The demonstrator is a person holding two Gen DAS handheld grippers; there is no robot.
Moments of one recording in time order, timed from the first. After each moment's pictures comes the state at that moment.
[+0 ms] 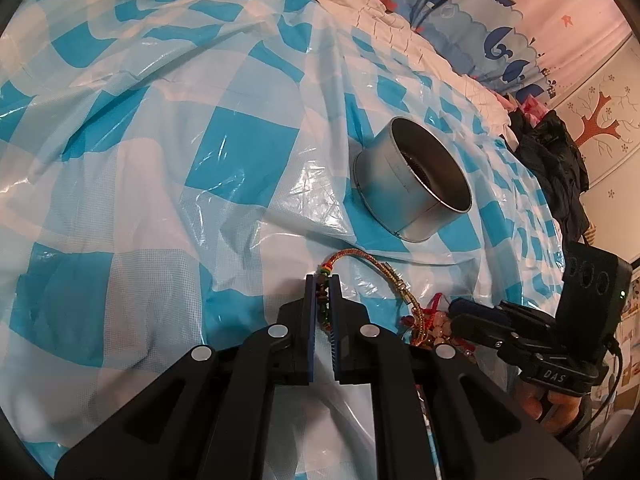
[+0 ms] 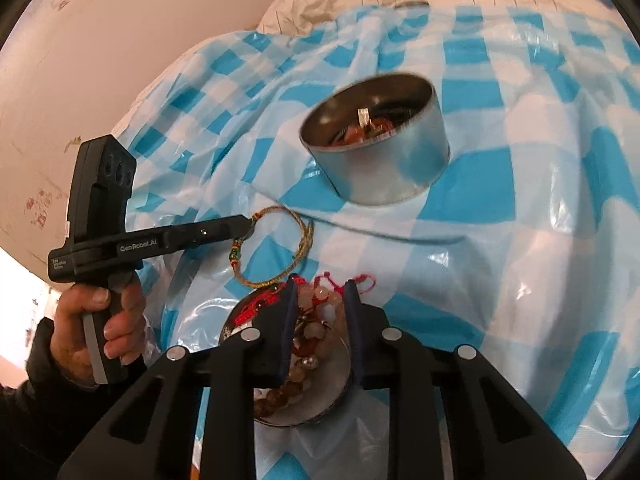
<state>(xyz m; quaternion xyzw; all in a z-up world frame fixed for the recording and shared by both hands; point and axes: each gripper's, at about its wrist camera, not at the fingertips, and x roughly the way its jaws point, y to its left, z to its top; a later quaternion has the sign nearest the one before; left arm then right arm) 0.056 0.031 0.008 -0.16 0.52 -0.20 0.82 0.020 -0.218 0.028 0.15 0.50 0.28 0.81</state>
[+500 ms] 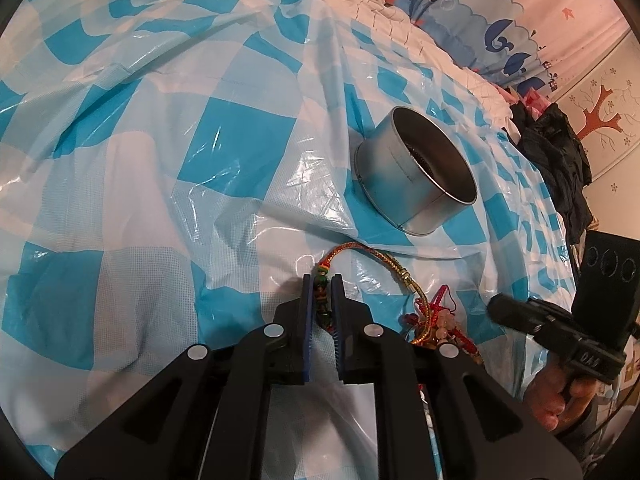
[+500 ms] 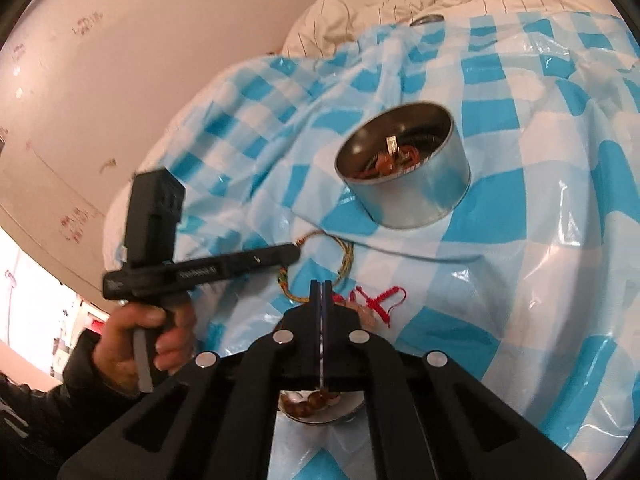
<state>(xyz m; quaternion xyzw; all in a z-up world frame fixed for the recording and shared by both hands) 0.058 0.025 0.002 -0.15 0.52 -0.20 0.81 0.014 -0.229 0.050 0.20 0.45 0.32 0.81</state>
